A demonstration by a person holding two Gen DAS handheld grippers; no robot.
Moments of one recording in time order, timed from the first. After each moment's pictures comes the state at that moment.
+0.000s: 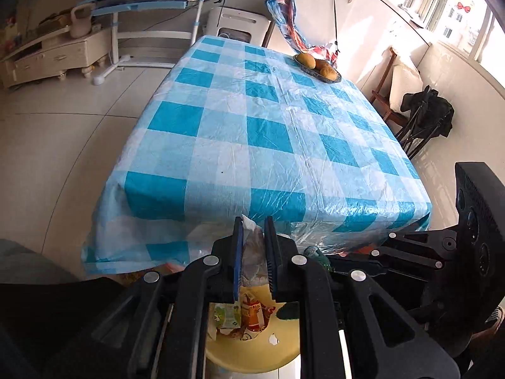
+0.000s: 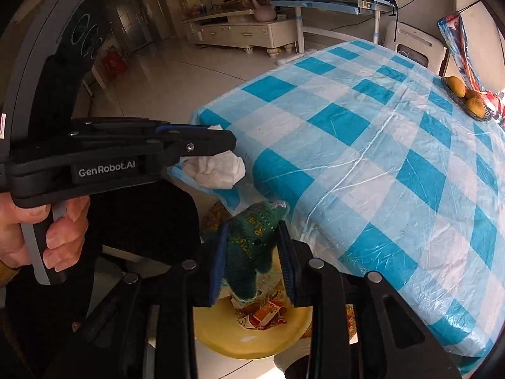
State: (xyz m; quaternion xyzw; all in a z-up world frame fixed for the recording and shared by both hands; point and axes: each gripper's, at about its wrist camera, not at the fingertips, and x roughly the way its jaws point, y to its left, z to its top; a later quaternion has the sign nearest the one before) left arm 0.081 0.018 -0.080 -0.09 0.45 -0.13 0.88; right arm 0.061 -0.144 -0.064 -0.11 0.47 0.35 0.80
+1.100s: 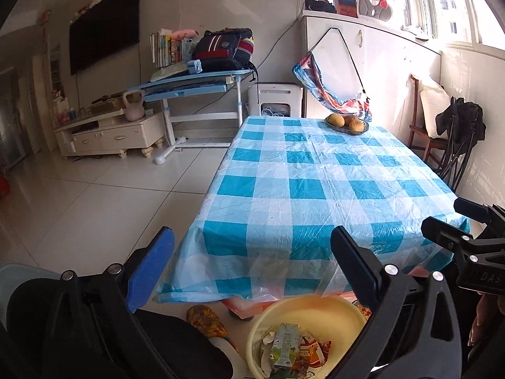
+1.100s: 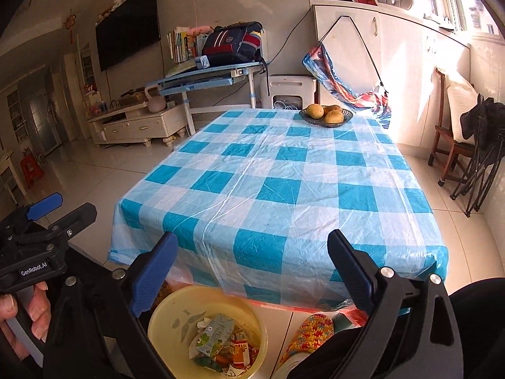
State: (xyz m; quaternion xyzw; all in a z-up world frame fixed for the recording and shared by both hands) left arm 0.011 0.004 -0.029 0.03 0.28 0.01 0.96; right arm 0.012 -0.226 -0.025 0.02 0.31 0.11 0.94
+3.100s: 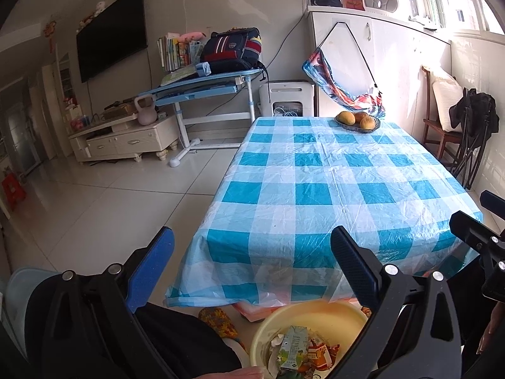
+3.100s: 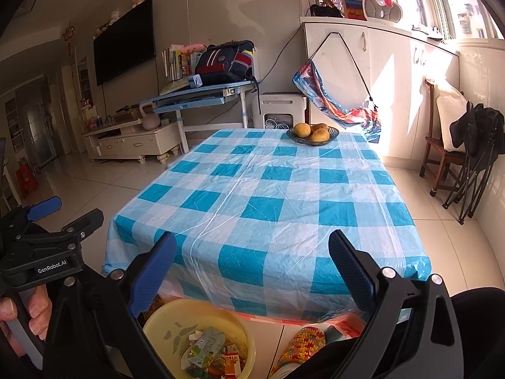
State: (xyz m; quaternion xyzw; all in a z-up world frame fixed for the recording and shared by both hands) left arm 0.018 -0.014 -0.021 0.05 0.28 0.05 0.96; right arm 0.000 -0.242 -0.011 0.03 0.27 0.09 0.96
